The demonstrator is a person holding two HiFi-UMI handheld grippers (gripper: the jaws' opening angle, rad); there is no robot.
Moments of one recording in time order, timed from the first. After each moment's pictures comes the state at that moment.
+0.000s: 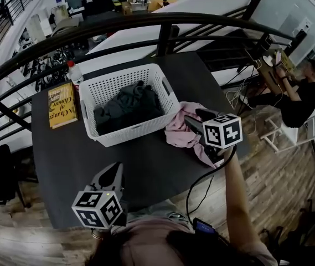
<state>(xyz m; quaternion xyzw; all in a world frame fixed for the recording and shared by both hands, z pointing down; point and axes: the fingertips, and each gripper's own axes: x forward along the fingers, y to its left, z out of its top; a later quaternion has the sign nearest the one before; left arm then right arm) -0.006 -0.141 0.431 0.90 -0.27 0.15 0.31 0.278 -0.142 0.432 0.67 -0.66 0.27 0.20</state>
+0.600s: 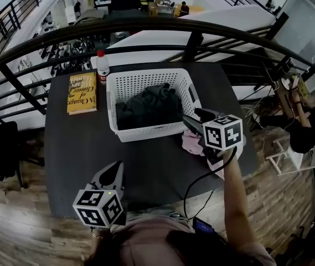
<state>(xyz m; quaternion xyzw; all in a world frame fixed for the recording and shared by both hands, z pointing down) -0.066 -0.159 0.432 0.87 -0.34 0.13 0.32 0.201 -0.208 0.420 0.60 -0.73 0.25 0.22</state>
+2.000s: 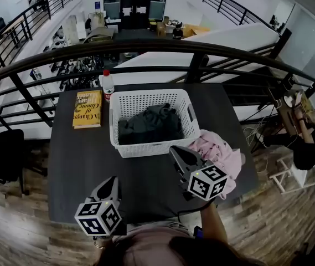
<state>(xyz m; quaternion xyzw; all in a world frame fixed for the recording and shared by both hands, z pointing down) -0.079 -0.150 0.438 0.84 -0.42 0.11 0.33 0.119 -0.164 0.395 0.57 -0.80 0.20 0.01</state>
